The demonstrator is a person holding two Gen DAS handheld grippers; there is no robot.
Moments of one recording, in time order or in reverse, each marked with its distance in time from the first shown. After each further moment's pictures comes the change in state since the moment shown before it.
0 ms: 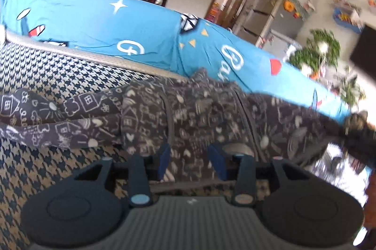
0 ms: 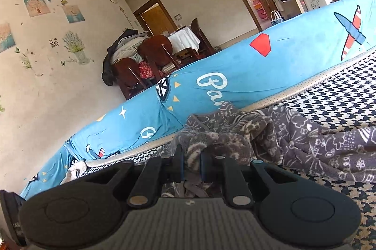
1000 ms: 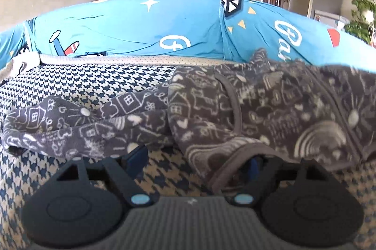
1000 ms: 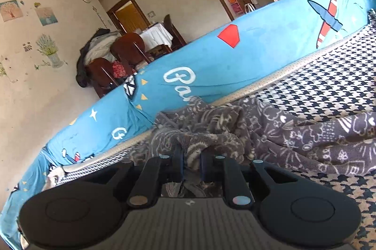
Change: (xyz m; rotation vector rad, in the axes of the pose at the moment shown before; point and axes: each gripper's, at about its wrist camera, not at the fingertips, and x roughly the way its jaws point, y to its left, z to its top) left arm 0.065 0.012 -0.019 0.082 -0.051 0.347; right arm 0.020 -0.030 -0.003 0.056 0.049 -0.158
